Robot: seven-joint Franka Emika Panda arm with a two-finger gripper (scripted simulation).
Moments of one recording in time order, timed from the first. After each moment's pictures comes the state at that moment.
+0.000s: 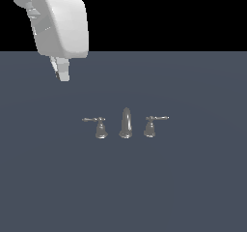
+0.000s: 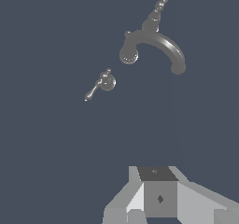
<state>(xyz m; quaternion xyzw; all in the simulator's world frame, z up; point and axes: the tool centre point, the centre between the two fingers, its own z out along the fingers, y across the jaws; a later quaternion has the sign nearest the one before) -0.141 0.127 0.246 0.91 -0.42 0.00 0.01</state>
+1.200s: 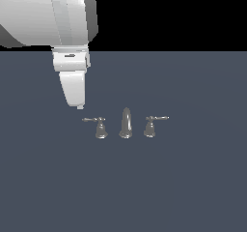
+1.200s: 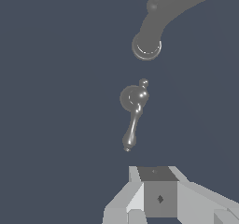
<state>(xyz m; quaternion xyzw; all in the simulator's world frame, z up) -0.052 0.134 0.138 0.80 -0.60 0.00 0.00</state>
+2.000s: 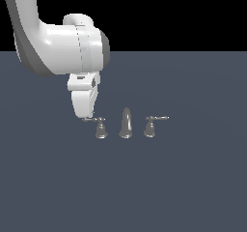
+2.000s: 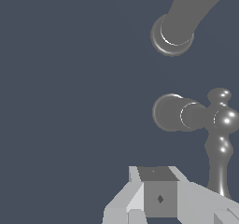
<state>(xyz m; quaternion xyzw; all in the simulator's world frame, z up) -0.003 0.120 0.080 0.73 -0.69 0.00 0.00</state>
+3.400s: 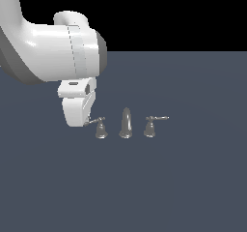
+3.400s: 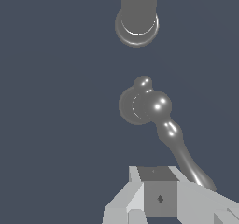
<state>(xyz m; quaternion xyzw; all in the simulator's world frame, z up) -0.041 0.125 0.077 0.72 -0.70 0.00 -0.01</state>
